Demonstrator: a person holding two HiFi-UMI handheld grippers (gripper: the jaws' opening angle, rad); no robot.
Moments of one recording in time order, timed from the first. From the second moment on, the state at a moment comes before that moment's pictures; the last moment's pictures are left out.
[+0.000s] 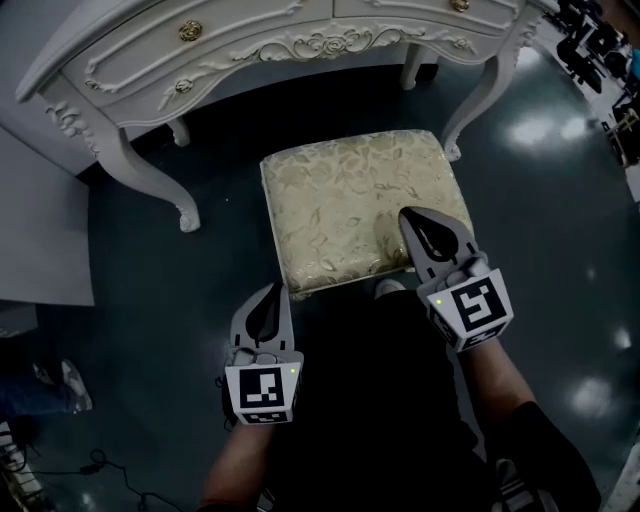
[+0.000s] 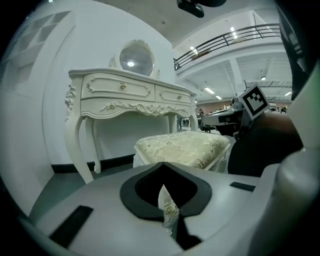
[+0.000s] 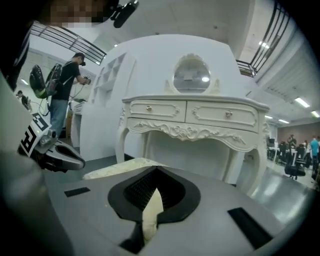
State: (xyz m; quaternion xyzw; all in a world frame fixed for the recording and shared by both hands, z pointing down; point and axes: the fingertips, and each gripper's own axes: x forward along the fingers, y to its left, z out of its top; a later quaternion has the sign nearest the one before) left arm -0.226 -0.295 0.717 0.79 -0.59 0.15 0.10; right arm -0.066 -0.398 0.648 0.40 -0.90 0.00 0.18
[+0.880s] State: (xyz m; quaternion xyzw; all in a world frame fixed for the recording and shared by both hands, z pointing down) left arm -0.228 -0.230 0.484 0.72 -0.63 0.20 0.23; right arm -0.112 -0.358 0.446 0.29 -0.91 0.14 0.25
